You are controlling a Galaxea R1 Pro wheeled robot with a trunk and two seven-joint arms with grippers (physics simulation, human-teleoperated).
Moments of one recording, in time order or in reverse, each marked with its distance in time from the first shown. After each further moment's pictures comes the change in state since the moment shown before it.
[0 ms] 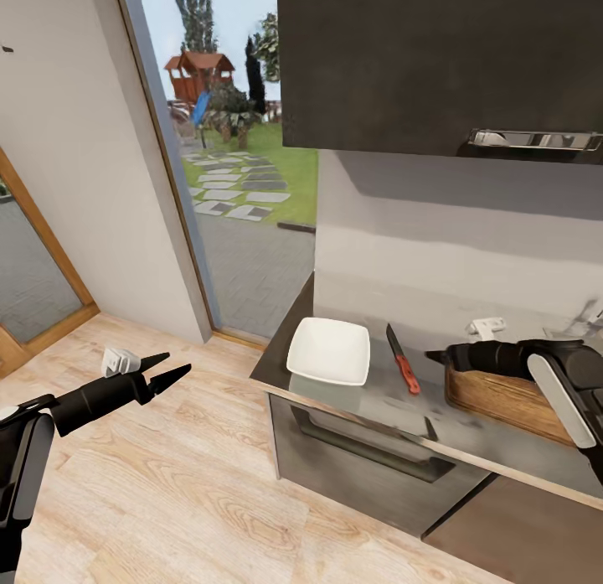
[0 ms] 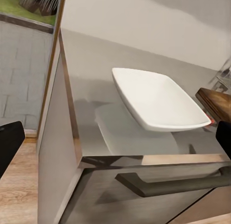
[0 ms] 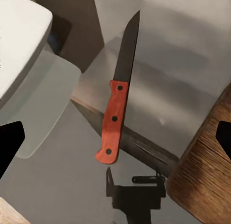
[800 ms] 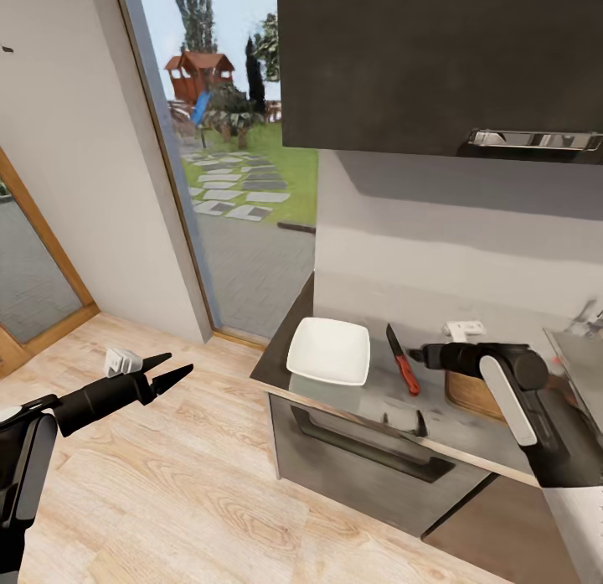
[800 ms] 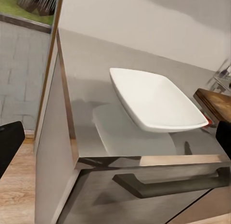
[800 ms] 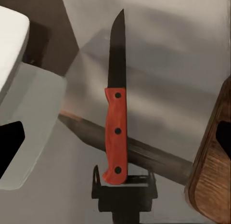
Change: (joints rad) left arm 0.000 -0.009 -0.003 0.000 0.000 0.000 0.000; right arm -0.007 0.199 -0.001 0.018 0.016 -0.001 -0.326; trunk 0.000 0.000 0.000
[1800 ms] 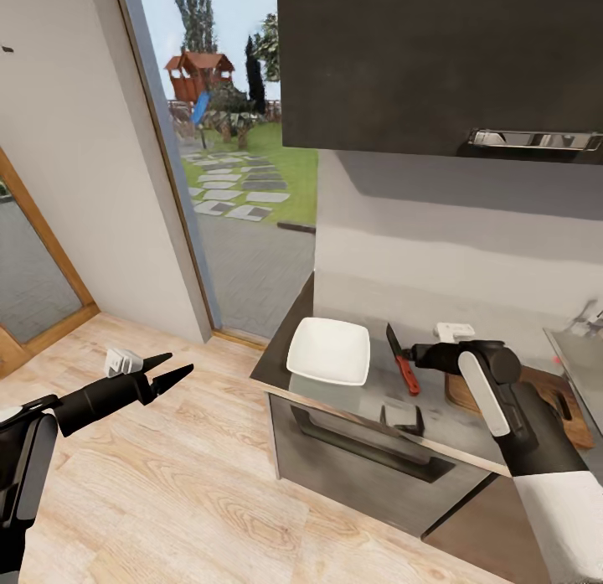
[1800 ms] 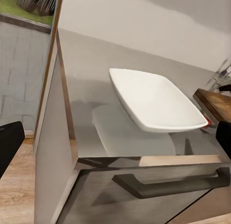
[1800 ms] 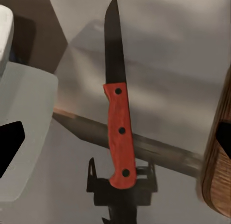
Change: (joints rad) left arm 0.000 -0.002 0.000 0.000 0.000 0.000 0.000; right arm -0.035 0.087 -0.002 0.076 0.003 0.001 -0.130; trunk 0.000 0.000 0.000
